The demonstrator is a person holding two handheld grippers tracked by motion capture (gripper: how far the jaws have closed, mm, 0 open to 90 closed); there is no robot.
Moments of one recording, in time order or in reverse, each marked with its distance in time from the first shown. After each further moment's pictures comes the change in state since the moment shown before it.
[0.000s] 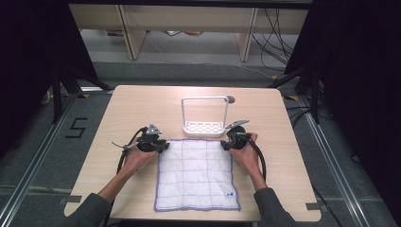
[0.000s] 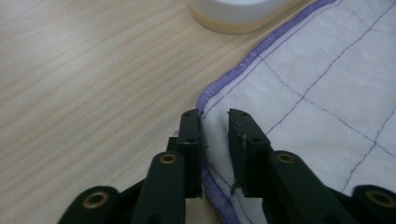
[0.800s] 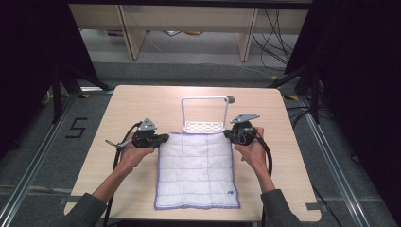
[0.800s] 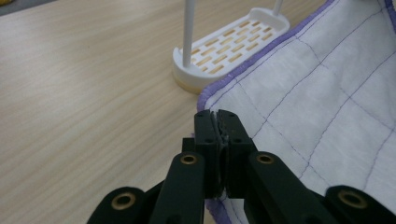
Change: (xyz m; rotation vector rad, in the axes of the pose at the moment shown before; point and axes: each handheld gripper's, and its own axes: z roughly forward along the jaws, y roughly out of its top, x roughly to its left) left arm -0.007 0.021 -0.035 -0.178 -0.054 -0.004; right arm 0.007 0.017 -0.061 -0.156 0.093 -0.028
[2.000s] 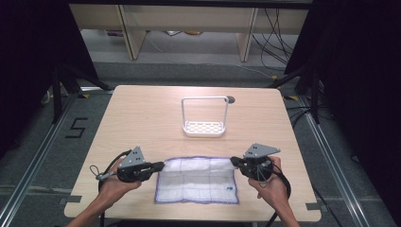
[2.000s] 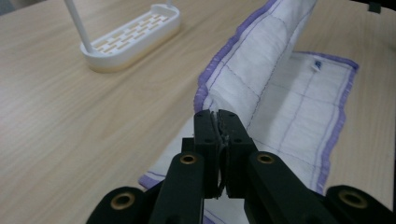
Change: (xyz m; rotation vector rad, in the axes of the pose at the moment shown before) left arm -0.071 -0.050 -0.075 -0.019 -0.166 0.144; right arm 0.051 -0.064 -0.080 -0.069 0.084 -0.115
